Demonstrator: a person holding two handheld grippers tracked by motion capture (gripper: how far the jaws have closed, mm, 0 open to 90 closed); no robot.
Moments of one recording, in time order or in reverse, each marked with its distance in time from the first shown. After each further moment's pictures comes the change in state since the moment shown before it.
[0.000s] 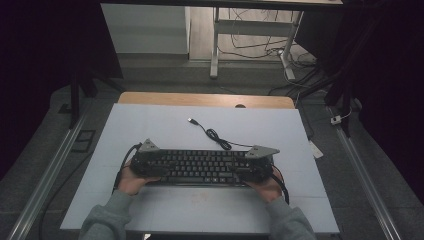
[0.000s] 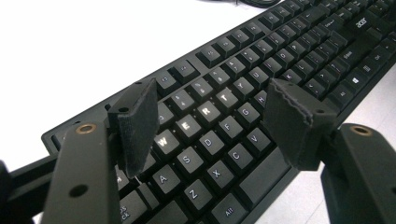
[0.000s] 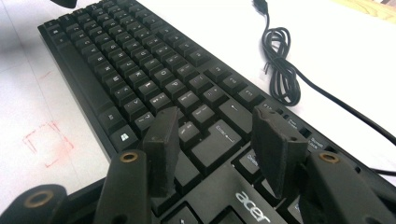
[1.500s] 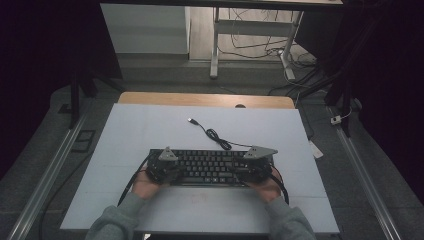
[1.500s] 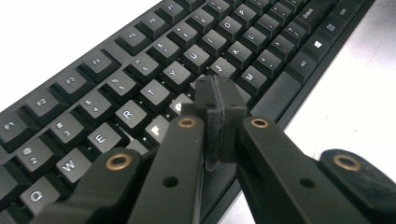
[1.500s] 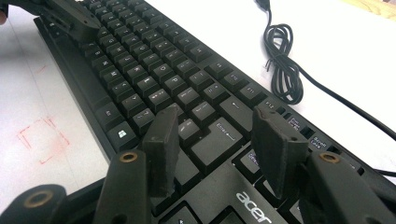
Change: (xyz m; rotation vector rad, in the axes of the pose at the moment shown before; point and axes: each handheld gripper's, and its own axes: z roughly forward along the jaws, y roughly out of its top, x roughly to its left) left arm -0.034 0.002 0.031 0.112 -0.094 0.142; right arm 0.001 -0.001 0.004 0.015 -0.004 -0.019
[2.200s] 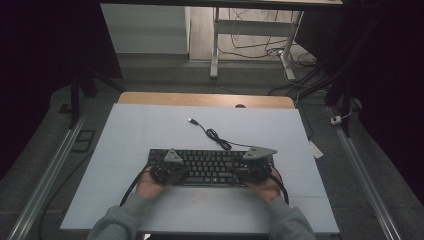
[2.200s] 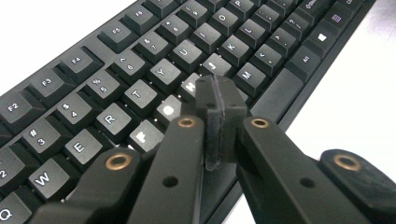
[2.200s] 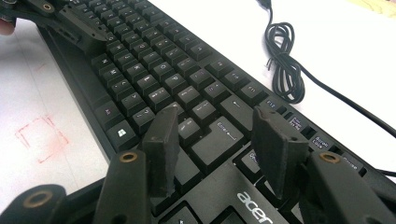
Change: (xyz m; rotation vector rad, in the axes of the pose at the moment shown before) left arm -0.004 0.001 0.010 0.024 0.000 0.015; right arm 0.000 0.000 0.001 0.005 0.000 -0.003
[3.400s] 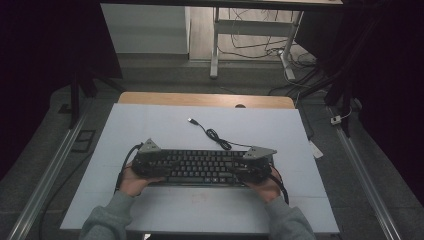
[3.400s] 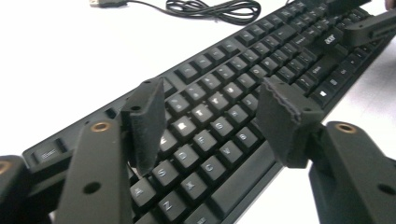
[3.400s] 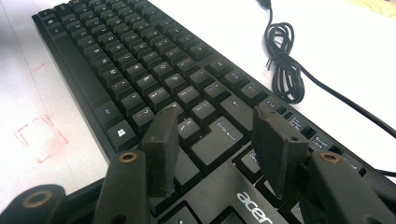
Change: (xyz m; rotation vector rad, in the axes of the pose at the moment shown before) left arm 0.025 -0.007 -0.051 -0.177 0.067 -0.155; right arm 0.000 0.000 0.000 -0.001 -0.001 -0.002
